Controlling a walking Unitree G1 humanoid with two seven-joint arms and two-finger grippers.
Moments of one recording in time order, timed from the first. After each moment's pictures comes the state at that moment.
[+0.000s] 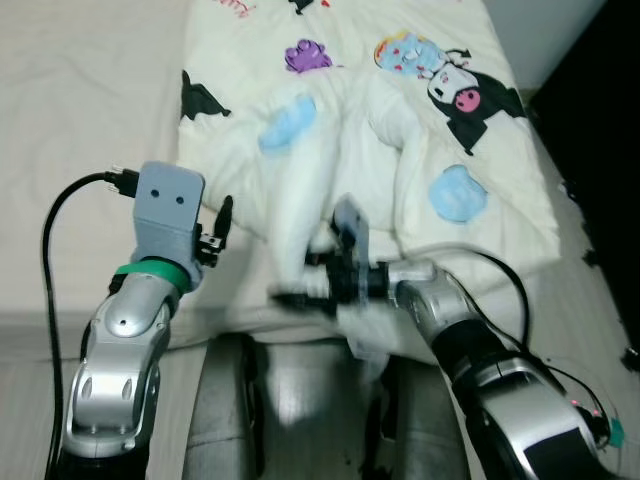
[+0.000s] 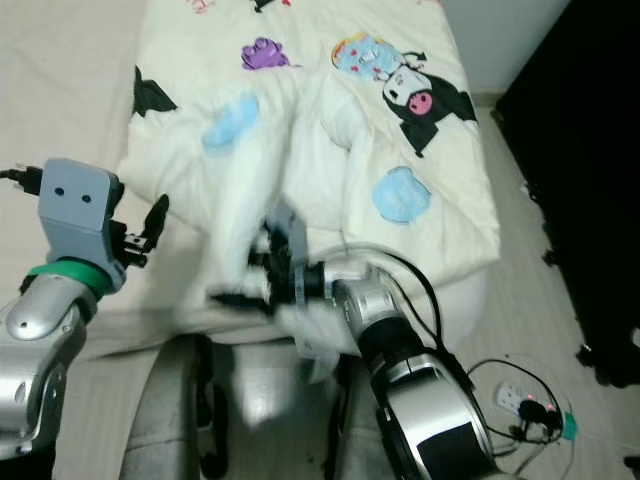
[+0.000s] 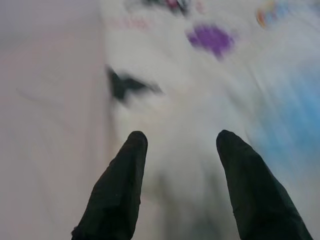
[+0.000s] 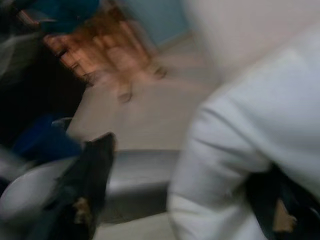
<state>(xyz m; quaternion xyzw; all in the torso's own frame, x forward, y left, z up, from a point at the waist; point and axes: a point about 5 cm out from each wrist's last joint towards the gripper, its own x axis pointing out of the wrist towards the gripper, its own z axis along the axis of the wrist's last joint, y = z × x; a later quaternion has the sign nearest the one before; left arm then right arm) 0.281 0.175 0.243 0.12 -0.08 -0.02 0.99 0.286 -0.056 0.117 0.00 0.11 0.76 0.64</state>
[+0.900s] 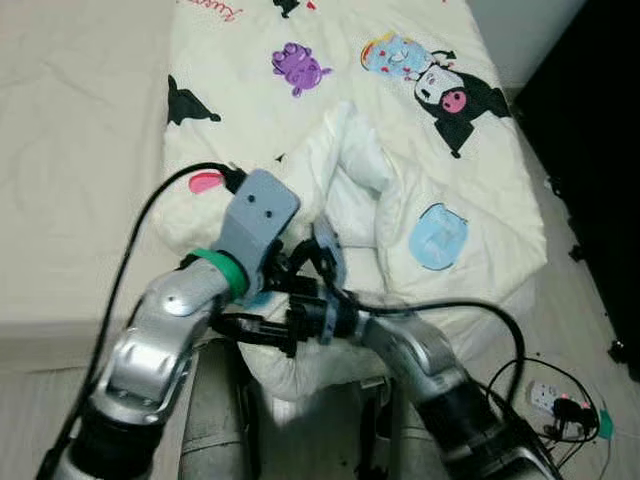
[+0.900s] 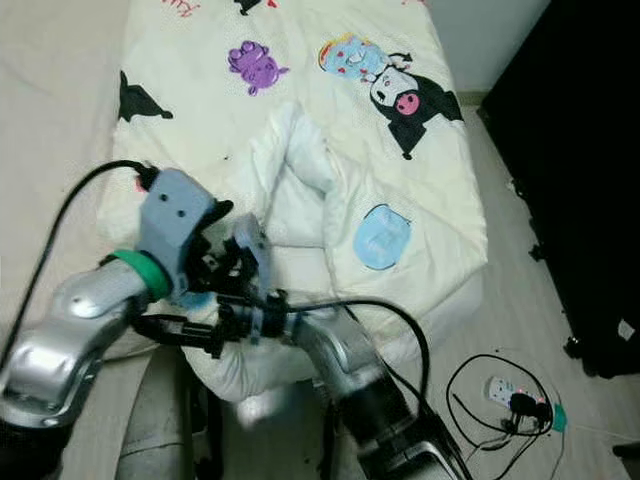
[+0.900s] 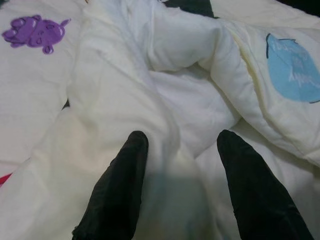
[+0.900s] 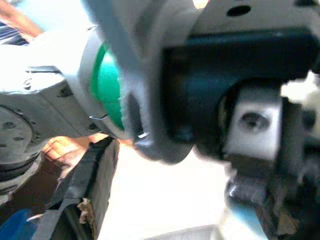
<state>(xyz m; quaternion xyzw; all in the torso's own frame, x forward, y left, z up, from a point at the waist) 0.287 0.087 0.197 0.16 -0.02 -0.29 0.94 0.266 -0.032 0.141 0.14 0.03 0.62 0.77</state>
